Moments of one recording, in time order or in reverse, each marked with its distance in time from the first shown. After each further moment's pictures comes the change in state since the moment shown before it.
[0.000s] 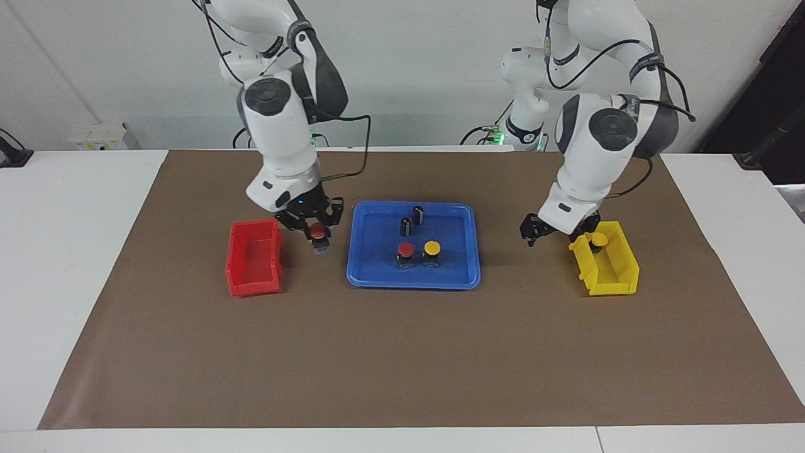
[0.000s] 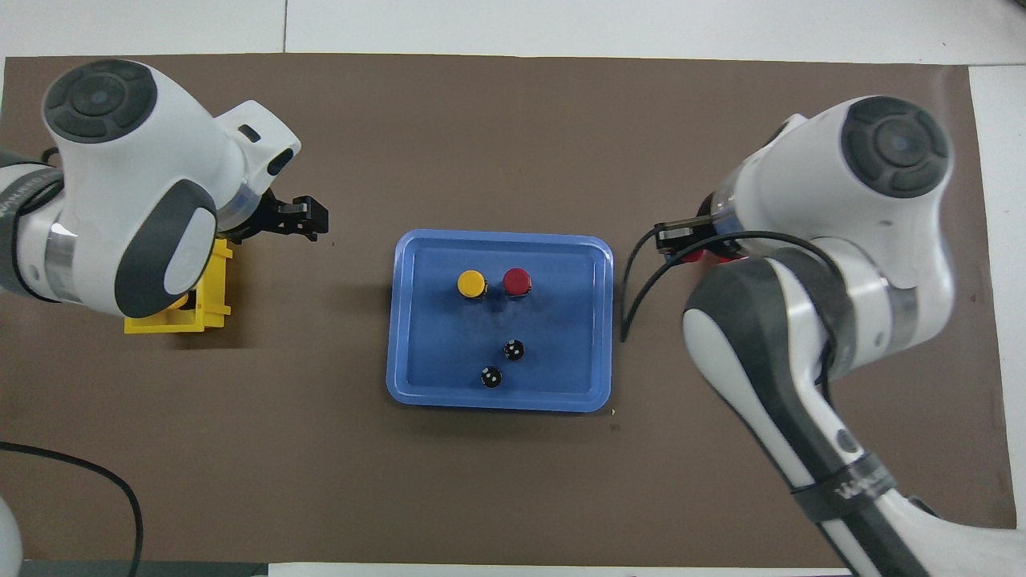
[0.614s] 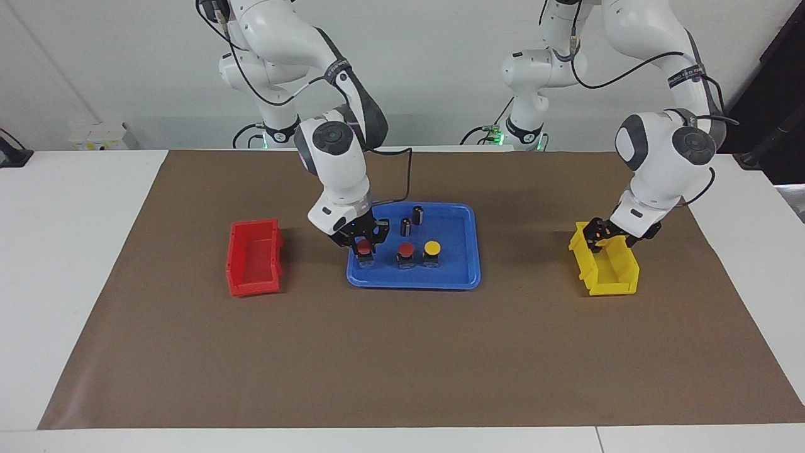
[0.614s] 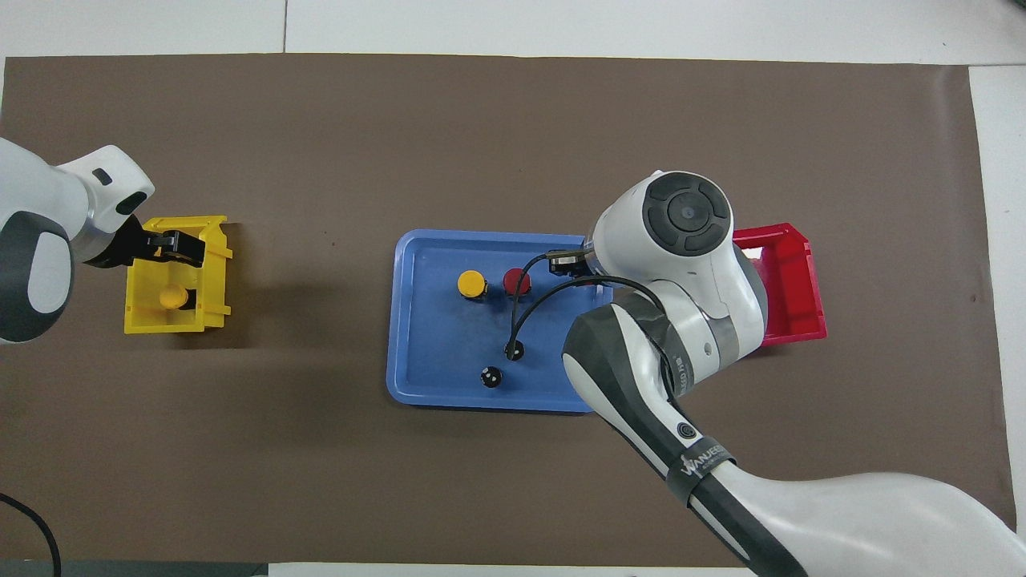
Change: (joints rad) left arm 0.214 -0.097 0.000 -0.296 0.000 0.248 0.234; right arm 0.057 0.096 -0.002 -0.072 0.000 0.151 0.065
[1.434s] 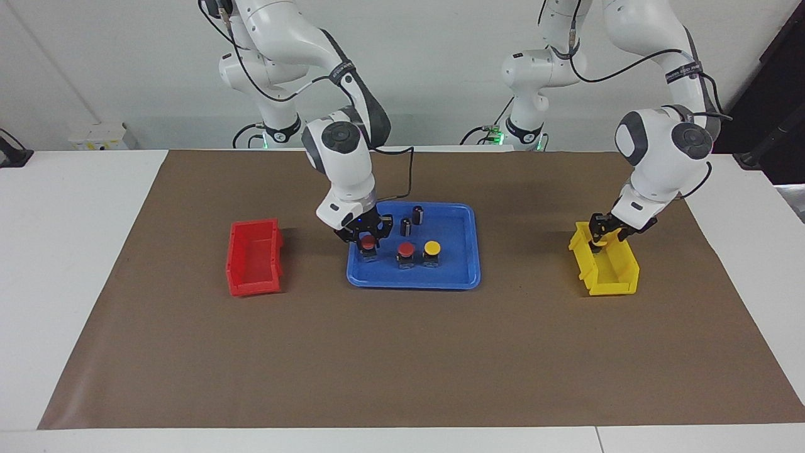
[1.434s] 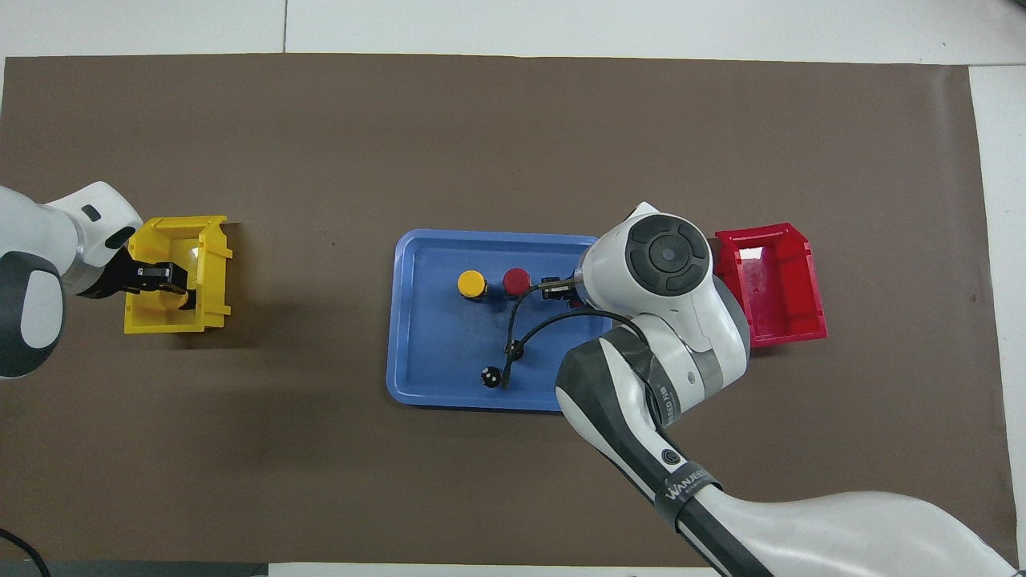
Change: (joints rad) left arm 0.035 -0.037 -0.004 -0.065 0.000 0.014 0.012; right arm 0.030 -0.029 0.000 -0.090 0.000 0.072 0.000
